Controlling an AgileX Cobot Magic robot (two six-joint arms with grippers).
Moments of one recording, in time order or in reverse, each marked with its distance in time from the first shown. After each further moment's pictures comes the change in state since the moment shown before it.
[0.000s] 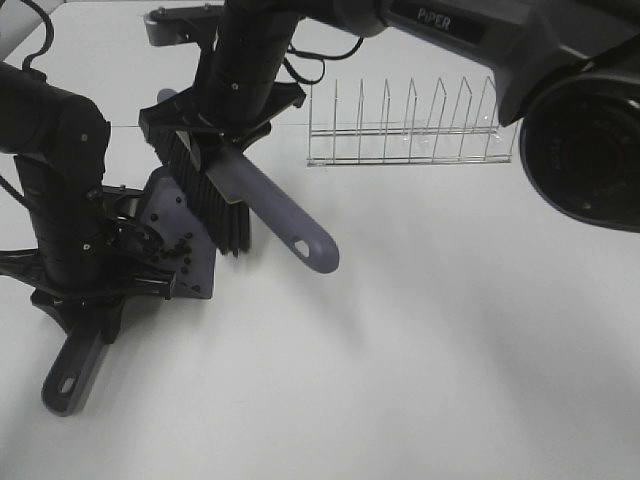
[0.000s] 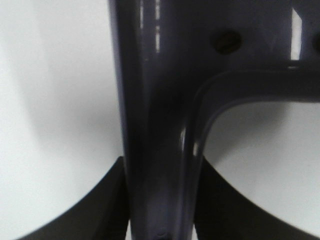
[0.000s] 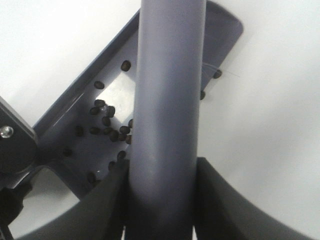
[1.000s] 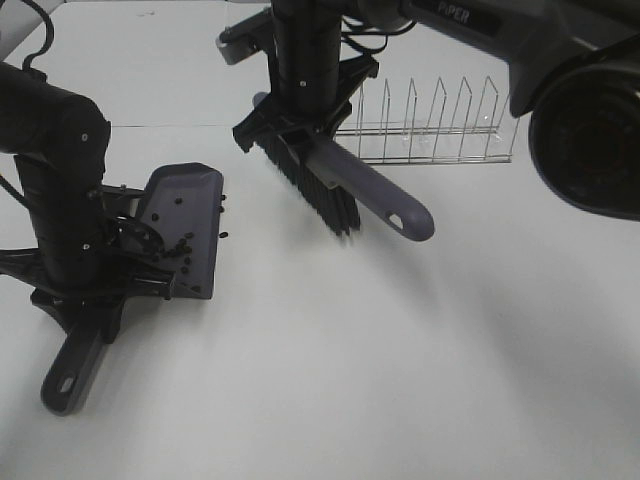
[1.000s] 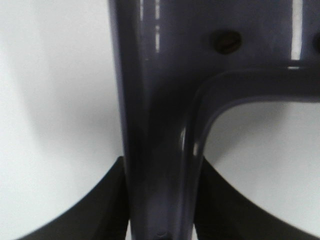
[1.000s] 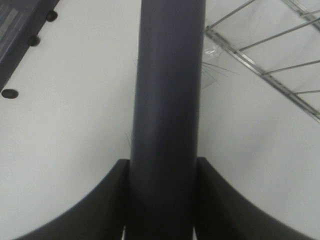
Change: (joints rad) left arm 0.000 0.000 -0.001 0.003 0.003 0.006; right arm -0.050 0.019 0.000 -0.349 0.154 0.037
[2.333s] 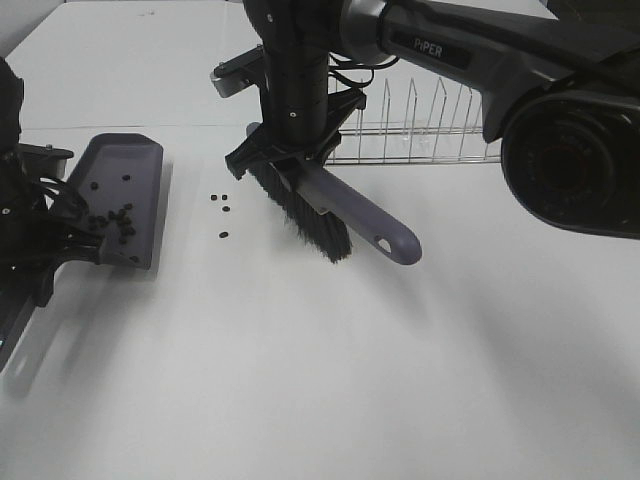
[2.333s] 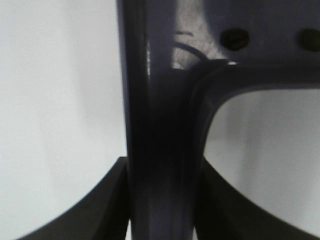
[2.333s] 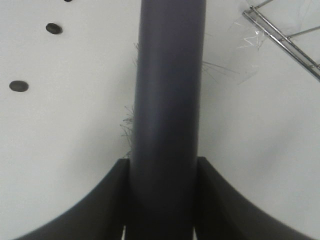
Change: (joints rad) left arm 0.144 -0.124 0.035 0.095 -0.013 0.044; right arm 0.006 0.052 -0.003 0.034 -0.007 0.000
